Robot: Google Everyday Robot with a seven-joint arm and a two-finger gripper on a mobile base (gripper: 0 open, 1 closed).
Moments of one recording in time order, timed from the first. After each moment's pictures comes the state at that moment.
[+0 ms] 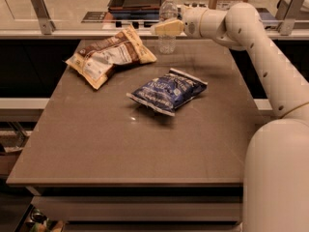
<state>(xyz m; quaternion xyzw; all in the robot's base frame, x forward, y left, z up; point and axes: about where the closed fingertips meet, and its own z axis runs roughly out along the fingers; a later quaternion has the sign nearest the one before) 0.851 -0.053 0.936 -0.34 0.67 0.27 0.61</state>
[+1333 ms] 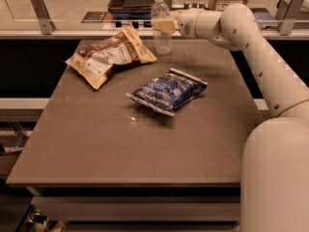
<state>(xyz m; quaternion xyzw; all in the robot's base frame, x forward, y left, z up) 0.852 -0.040 0.932 -0.35 0.67 0.27 0.60</state>
